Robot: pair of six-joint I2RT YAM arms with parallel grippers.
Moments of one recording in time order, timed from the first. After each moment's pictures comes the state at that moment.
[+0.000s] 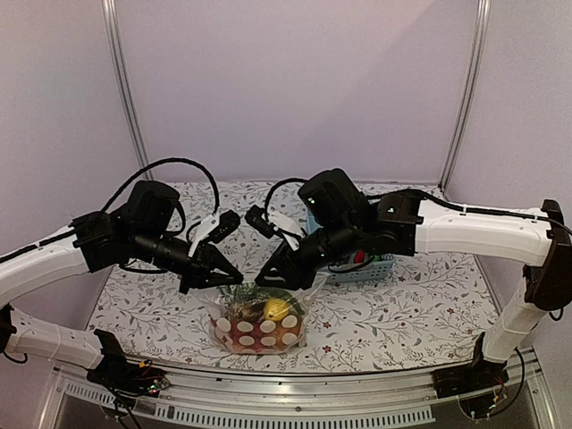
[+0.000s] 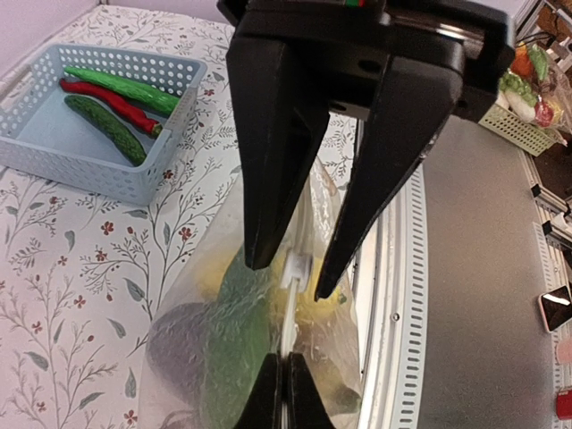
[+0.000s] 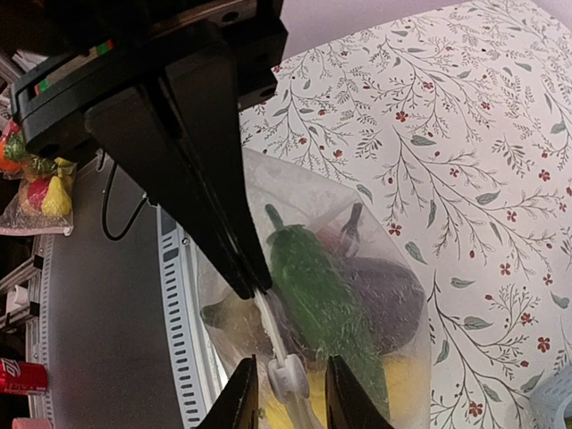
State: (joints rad) left arm -0.82 1.08 0.92 -0.52 0.57 0.12; right arm 1.13 1.67 1.45 -0.45 -0.35 0.15
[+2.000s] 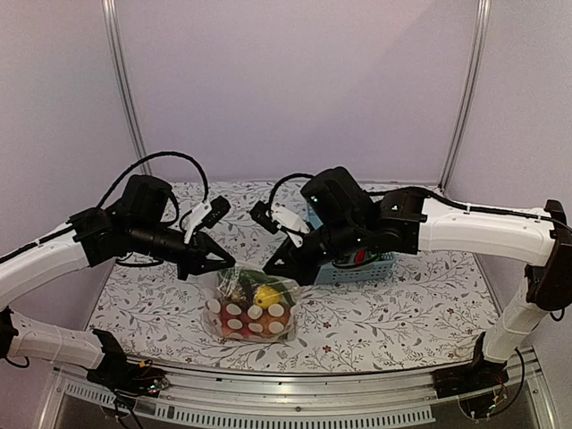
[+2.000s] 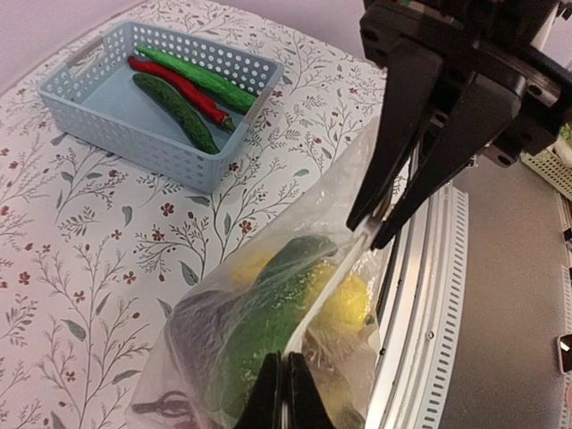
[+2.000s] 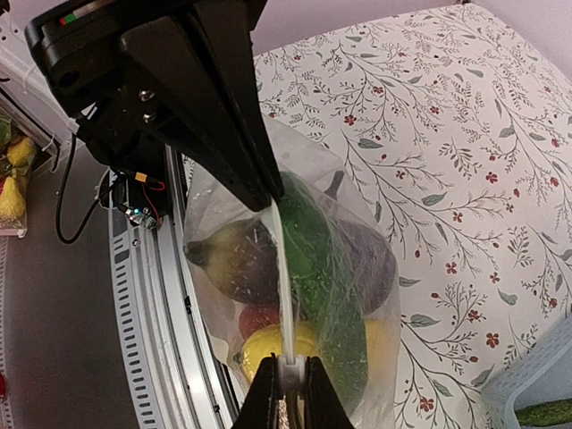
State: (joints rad) left arm -0.71 1.08 0.92 -0.51 0.50 0.07; right arm 1.12 1.66 1.45 -0.48 -0.23 0.08
